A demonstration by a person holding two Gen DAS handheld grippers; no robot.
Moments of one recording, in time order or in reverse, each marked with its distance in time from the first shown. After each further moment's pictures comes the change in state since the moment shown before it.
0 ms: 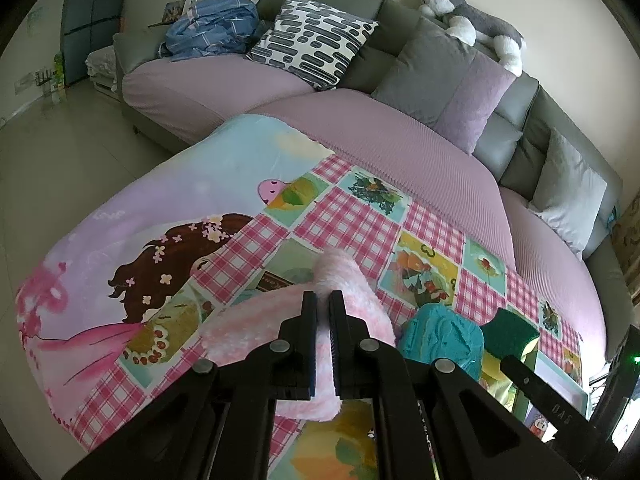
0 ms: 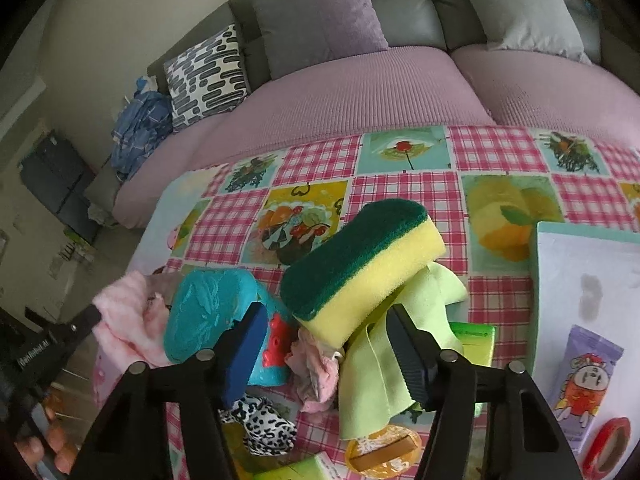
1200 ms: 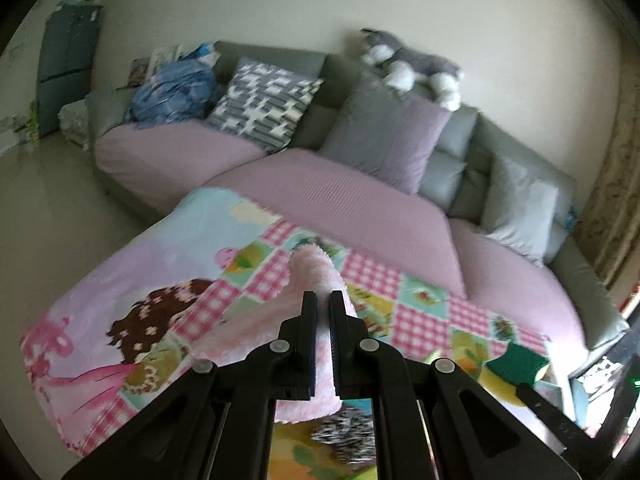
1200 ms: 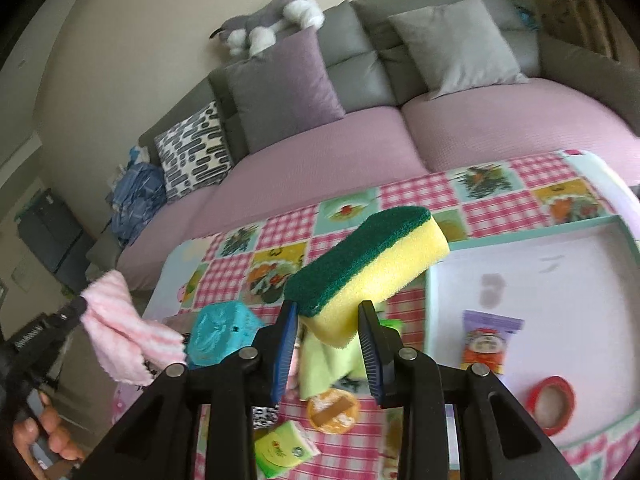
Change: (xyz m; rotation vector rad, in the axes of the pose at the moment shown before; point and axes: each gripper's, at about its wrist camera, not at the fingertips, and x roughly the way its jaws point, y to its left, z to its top) left arm -0.088 -0.047 0.003 0.112 -0.214 -0.141; right arm -0.111 -0.038 -0.025 0.113 -0.226 -0.016
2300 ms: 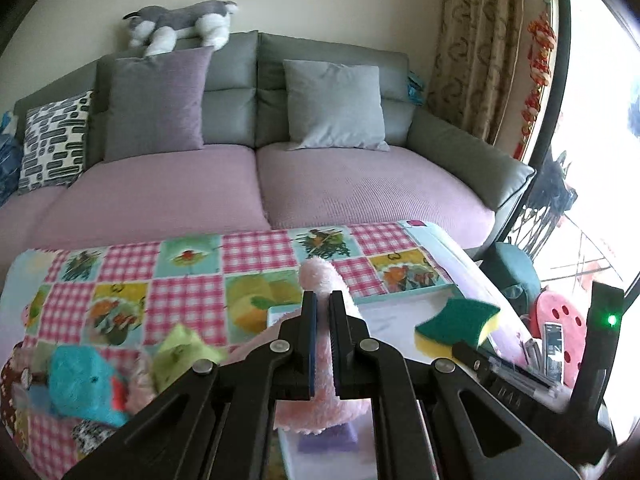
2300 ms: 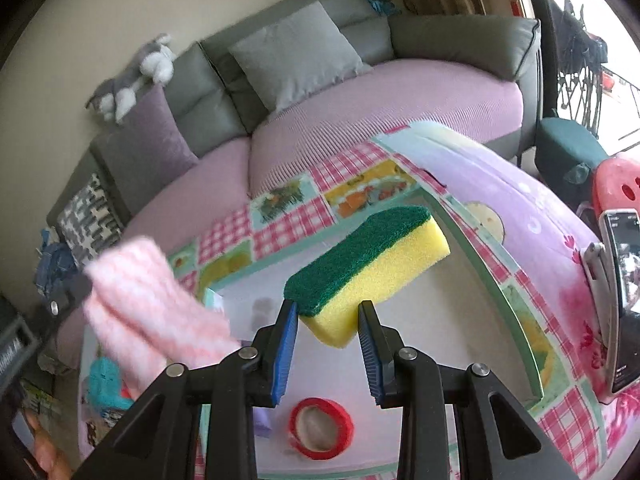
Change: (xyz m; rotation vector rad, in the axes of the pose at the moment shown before) left arm 0.041 -0.284 -0.093 0.481 0.179 -0.394; right arm -0.075 -0.192 0.001 0.280 -0.085 -0.296
